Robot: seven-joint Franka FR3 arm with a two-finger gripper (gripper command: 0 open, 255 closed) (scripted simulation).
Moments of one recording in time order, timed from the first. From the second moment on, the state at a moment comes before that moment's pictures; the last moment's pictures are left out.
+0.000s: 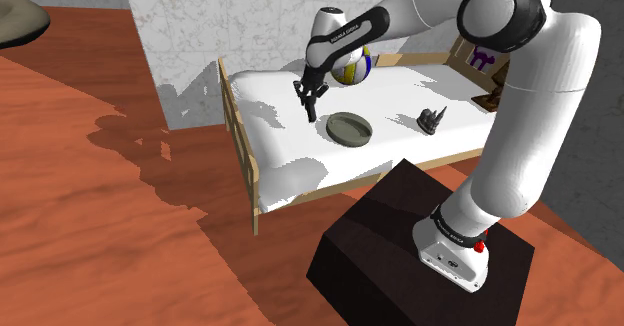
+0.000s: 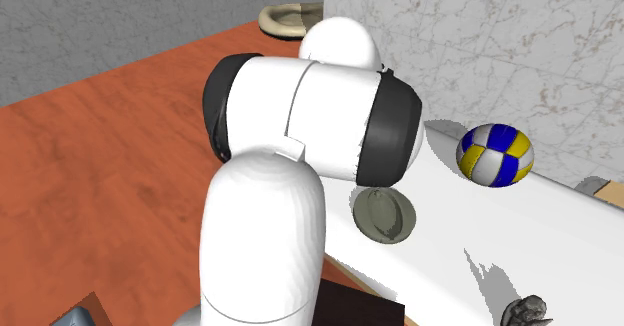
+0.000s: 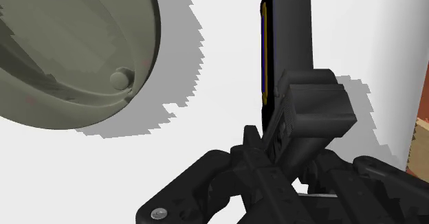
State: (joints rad) arm -0.04 0.38 -0.02 -1.97 0.02 2.46 0.46
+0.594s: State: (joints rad) arm -0.09 0.26 -0.04 -2.08 0.03 2.44 0.39
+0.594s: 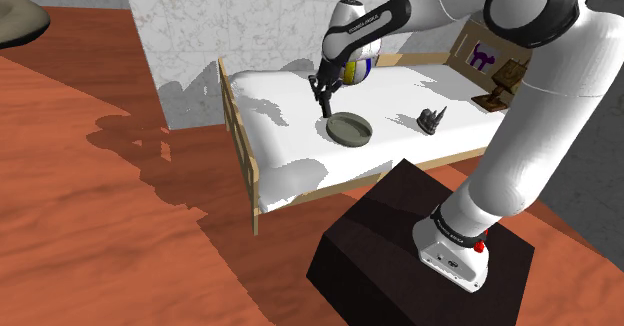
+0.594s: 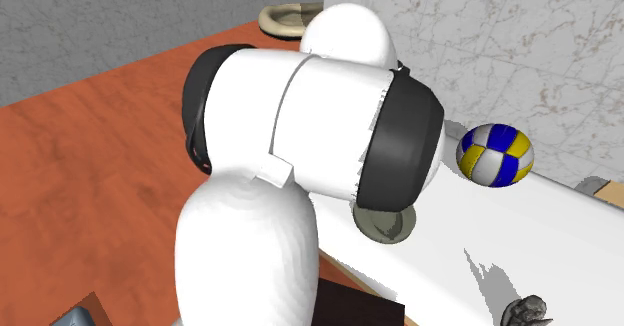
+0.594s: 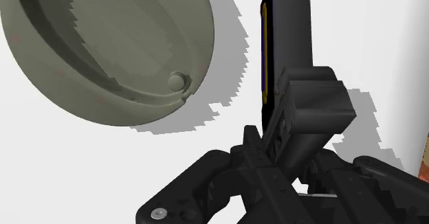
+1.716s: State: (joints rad) arm -0.23 0.14 -0.11 -2.32 0.09 2.55 0.13
